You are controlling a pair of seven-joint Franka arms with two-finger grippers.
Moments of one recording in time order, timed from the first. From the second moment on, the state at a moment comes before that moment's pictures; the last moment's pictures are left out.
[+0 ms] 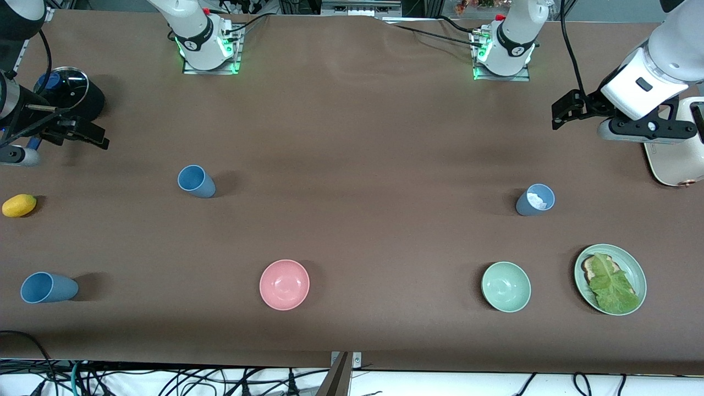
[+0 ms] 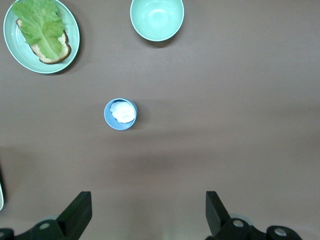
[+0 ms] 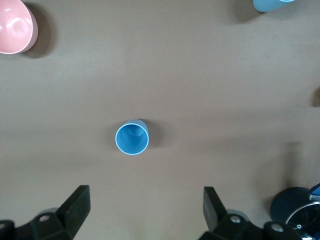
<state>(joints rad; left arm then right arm) -0.03 -0.02 -0.11 -1.63 -0.02 1.53 -0.09 0.02 0.06 -0.02 -1.60 0.01 1.58 0.08</state>
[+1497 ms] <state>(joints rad) 0.01 0.00 -0.10 -1.63 -0.02 1.52 -0.02 0.02 0.06 -0.02 -1.60 0.01 1.58 0.08</state>
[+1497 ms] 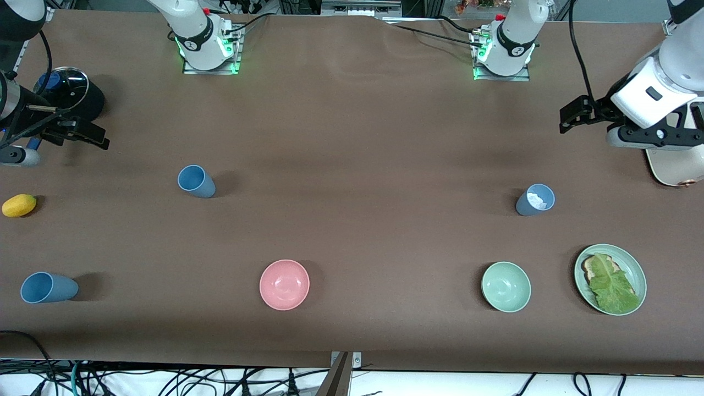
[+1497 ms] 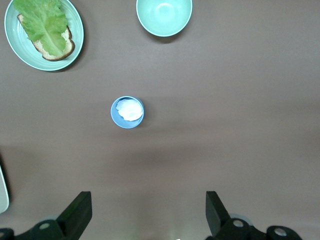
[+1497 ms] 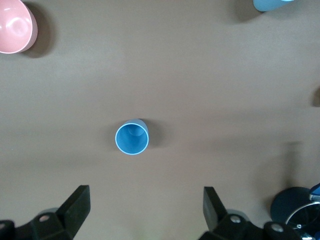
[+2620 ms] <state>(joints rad) 0.12 0.13 -0.10 -1.77 0.04 1.79 0.15 0.02 0.06 -0.02 -1.60 0.01 1.58 0.08</state>
